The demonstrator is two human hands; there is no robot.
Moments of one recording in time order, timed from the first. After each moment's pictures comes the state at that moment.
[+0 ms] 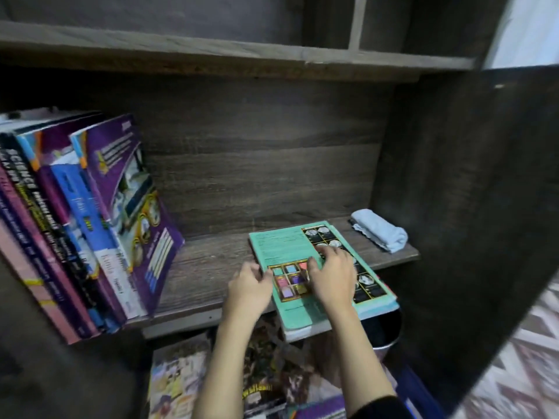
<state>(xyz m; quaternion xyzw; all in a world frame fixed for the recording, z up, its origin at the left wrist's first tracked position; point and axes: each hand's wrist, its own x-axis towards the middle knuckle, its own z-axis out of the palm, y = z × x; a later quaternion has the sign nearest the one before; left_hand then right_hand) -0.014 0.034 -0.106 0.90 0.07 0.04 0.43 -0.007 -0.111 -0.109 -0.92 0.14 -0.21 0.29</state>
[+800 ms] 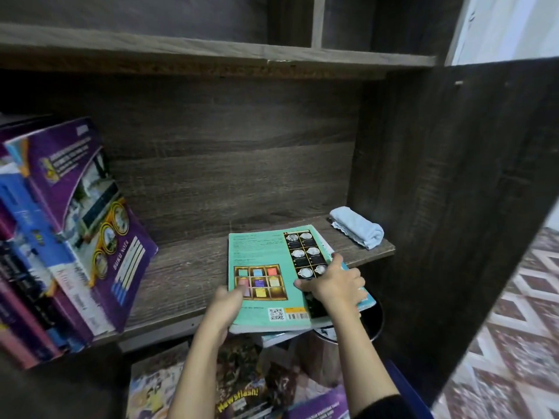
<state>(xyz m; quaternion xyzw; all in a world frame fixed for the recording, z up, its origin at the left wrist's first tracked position) -0.011 0.030 -0.117 0.77 0.14 -0.12 0.62 -0.018 -0.146 -0.100 -0.90 0.33 -0.01 0.28</state>
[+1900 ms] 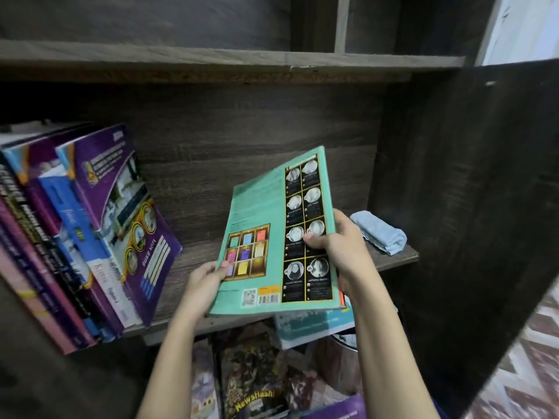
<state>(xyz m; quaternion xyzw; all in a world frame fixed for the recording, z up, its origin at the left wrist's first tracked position) -0.018 0.081 -0.077 0.73 0.11 -0.03 0.68 -0.037 -0.122 -0.022 -0.64 0.04 -0.09 0.76</state>
